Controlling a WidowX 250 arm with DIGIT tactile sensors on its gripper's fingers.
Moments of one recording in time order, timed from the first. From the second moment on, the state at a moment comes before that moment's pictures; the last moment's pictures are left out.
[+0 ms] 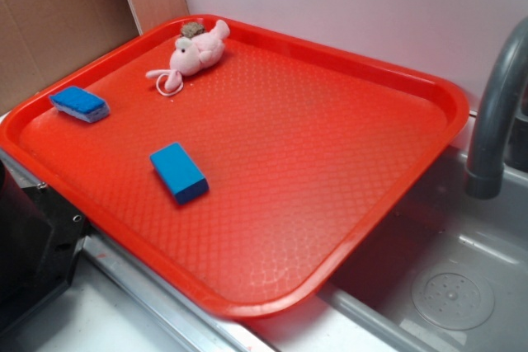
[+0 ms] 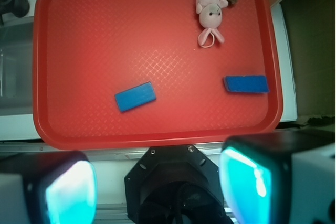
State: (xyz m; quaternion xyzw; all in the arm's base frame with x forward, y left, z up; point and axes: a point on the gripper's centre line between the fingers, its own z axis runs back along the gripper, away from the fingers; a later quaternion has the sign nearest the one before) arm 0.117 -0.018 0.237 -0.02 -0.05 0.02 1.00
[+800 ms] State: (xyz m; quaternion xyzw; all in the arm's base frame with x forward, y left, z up) arm 0.176 0.062 0.157 0.02 -0.02 0.26 0.97
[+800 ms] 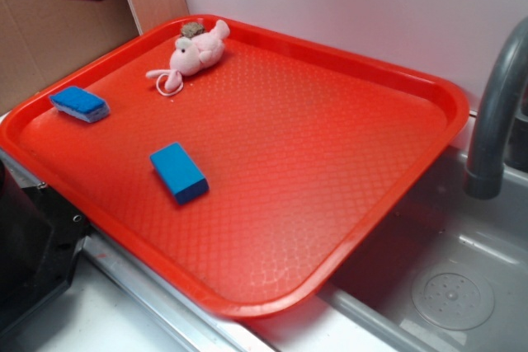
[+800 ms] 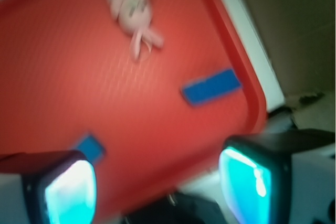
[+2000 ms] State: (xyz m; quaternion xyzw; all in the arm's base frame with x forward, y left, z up) arm 0.181 0.130 0.026 0.05 0.00 0.67 0.74
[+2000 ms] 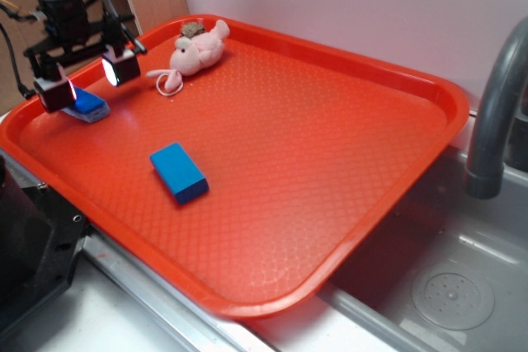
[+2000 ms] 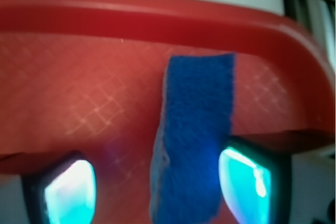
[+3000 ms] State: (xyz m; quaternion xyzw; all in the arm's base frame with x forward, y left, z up) arm 0.231 0.025 0.140 0.03 -0.10 0.42 0.90
